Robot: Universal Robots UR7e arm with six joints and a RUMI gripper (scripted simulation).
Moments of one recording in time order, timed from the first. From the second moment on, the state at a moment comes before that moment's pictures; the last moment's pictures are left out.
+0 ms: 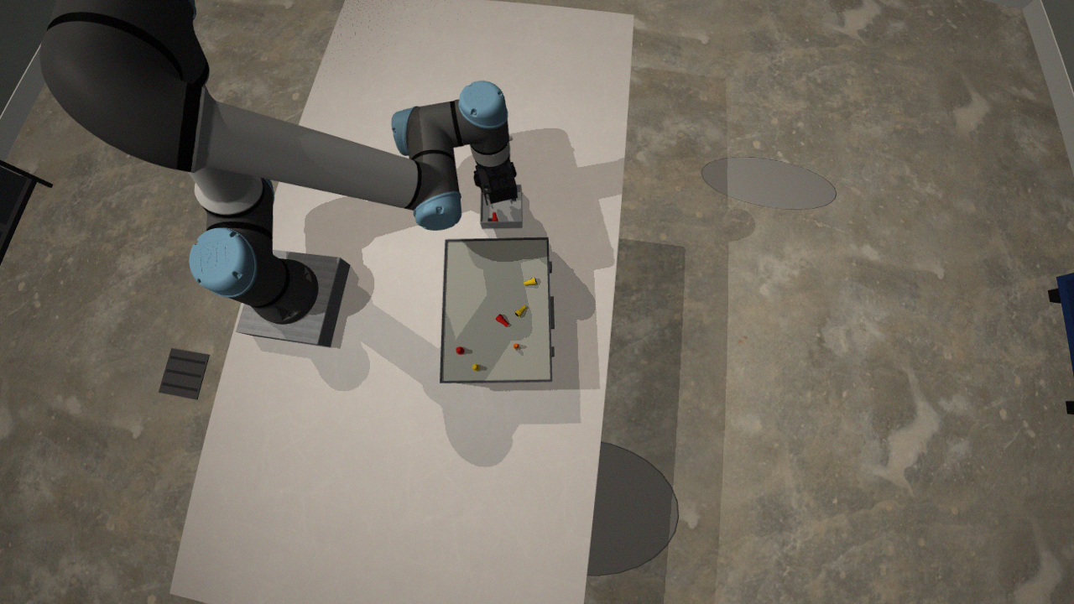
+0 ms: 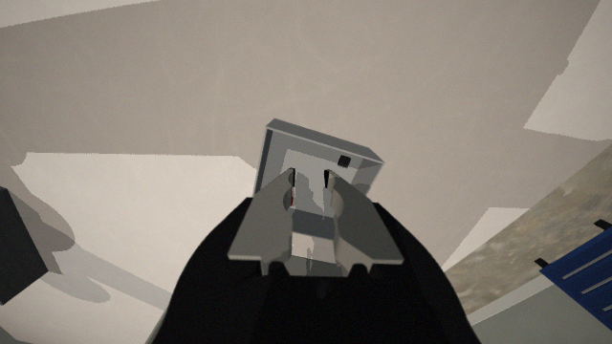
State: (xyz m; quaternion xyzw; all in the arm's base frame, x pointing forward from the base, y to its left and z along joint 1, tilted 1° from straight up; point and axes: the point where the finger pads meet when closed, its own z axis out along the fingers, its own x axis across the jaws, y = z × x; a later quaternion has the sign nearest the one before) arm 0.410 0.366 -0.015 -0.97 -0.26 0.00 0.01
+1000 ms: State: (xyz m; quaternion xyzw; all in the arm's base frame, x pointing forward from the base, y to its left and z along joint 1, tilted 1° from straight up) arm 0.411 0.365 0.007 -0.97 -0.26 0.00 0.01
